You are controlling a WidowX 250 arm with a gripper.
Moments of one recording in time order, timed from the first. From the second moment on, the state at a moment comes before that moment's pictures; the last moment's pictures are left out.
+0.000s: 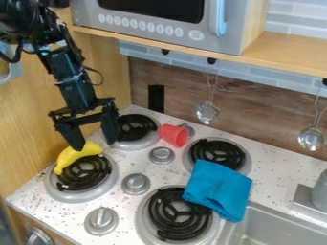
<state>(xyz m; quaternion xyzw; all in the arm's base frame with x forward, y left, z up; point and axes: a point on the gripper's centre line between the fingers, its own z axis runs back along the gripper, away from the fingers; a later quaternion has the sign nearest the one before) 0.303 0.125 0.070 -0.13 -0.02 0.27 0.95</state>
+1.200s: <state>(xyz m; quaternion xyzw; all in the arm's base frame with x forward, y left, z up) 0.370 -0.022 0.024 0.08 0.01 0.07 0.99</state>
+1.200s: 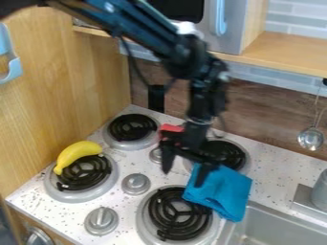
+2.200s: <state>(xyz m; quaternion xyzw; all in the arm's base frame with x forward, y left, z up) 0.410 -0.028 -0.020 0.09 -0.09 0.09 0.99</state>
